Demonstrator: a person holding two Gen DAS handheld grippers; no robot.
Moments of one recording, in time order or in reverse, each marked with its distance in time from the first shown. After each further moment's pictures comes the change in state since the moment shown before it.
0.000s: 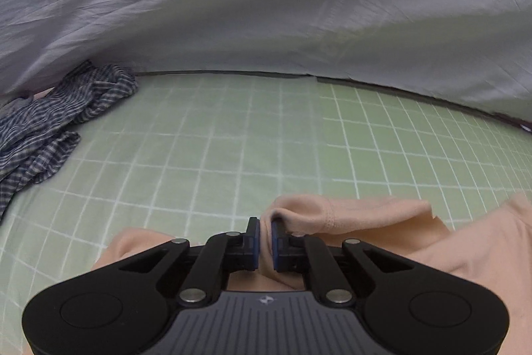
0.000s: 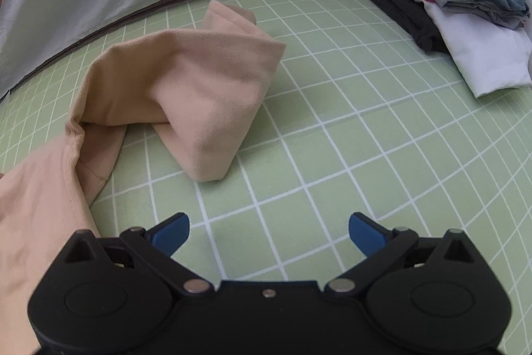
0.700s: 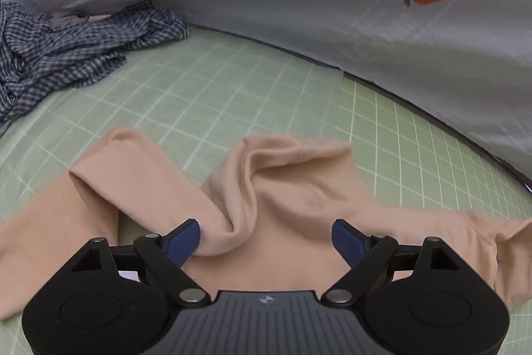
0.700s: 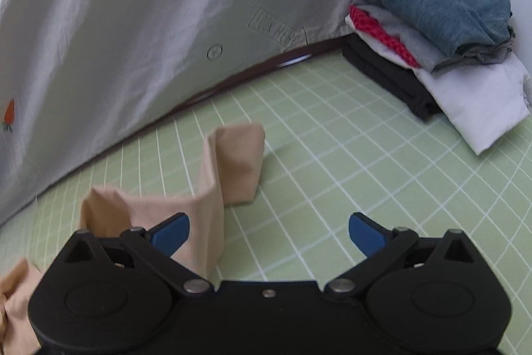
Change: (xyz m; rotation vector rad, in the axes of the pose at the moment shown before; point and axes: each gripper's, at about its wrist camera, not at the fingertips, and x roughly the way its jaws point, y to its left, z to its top) left arm -0.037 -0.023 -0.039 -0.260 0.091 0.030; right arm -0.025 -0.021 0.058 0.174 -0.283 0.107
